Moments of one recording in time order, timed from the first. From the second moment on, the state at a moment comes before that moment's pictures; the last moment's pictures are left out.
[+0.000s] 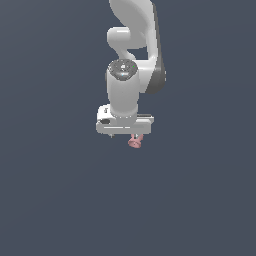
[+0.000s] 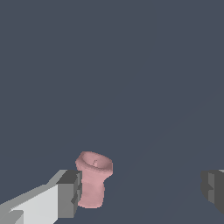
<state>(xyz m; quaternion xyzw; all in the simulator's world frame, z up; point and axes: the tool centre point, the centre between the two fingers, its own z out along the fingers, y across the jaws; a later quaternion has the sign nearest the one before) -0.002 -0.015 0.169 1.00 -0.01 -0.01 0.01</state>
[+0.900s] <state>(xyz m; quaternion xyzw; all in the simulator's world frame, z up) 0.005 -0.007 0.173 1.00 0.00 0.01 0.00</state>
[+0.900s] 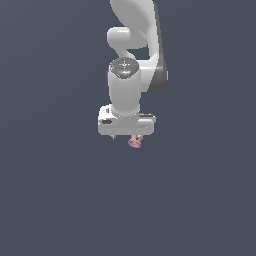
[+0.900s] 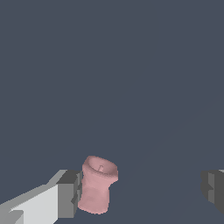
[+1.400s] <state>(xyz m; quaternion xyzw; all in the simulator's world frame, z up) -0.015 0.010 0.147 1.00 -0.05 0.01 0.00</state>
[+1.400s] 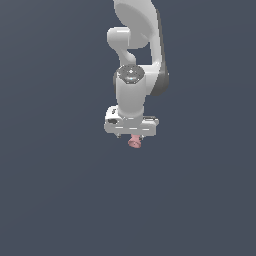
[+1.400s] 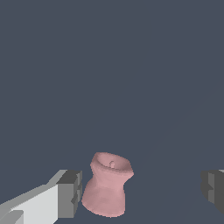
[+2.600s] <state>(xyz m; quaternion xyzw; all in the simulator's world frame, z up) -0.073 0.042 0.091 0.99 -0.17 0.00 0.00</state>
